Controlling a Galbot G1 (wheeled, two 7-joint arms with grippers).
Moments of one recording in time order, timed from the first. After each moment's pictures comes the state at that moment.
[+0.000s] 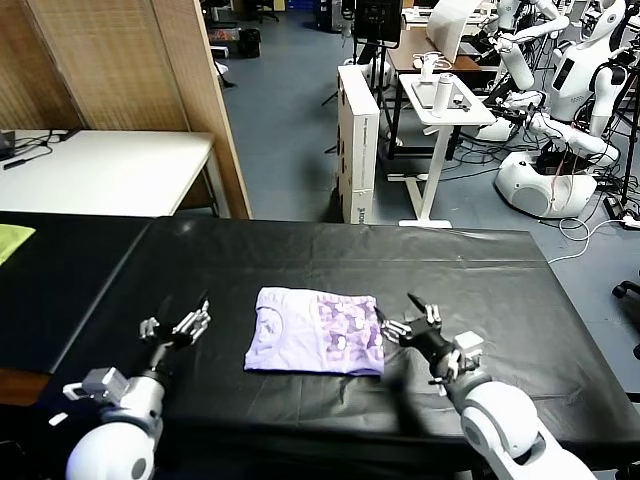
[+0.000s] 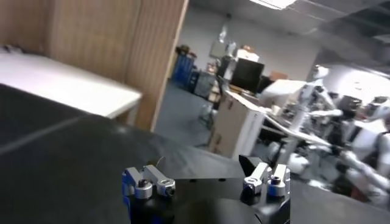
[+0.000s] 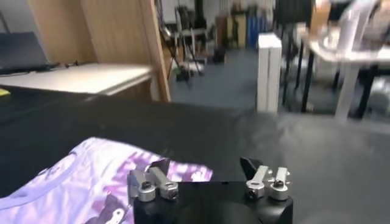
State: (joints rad) left arm 1.52 -1.21 -0.62 -2.16 -0.61 0.19 -0.15; right arm -1.25 0.99 0.29 2.05 0.50 -0.34 0.07
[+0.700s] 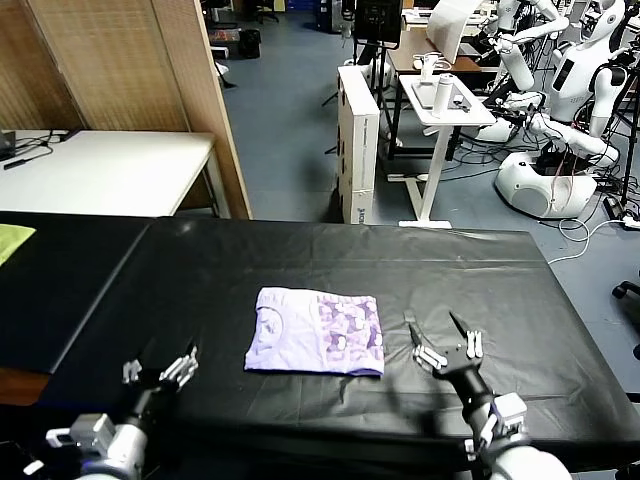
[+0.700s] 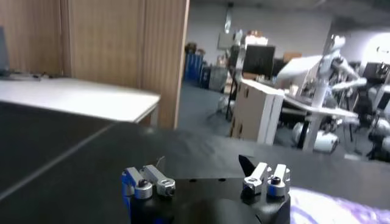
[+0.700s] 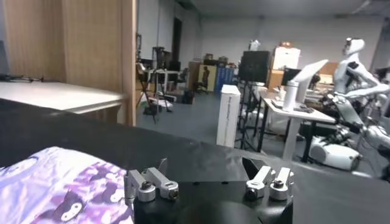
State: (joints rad) left arm 1.76 -1.09 -0.63 -2.22 -0.58 0.13 -0.24; right arm -1.60 1.08 0.48 2.15 0.29 -0.10 0.08
